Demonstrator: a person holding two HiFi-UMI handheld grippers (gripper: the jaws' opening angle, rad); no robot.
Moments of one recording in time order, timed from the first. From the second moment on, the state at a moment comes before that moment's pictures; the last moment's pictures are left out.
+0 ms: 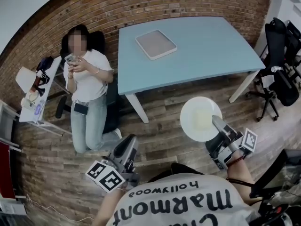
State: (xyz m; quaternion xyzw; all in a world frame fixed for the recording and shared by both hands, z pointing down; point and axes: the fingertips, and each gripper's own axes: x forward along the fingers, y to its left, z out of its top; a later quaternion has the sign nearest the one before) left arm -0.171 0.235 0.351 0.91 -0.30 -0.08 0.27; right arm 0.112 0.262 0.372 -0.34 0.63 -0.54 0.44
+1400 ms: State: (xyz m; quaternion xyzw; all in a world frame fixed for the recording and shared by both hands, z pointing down) left arm -0.094 0.127 0.371 0.91 -0.28 -0.09 0.27; right arm 0.202 0.172 0.405 -0.38 0.62 -0.52 0.45
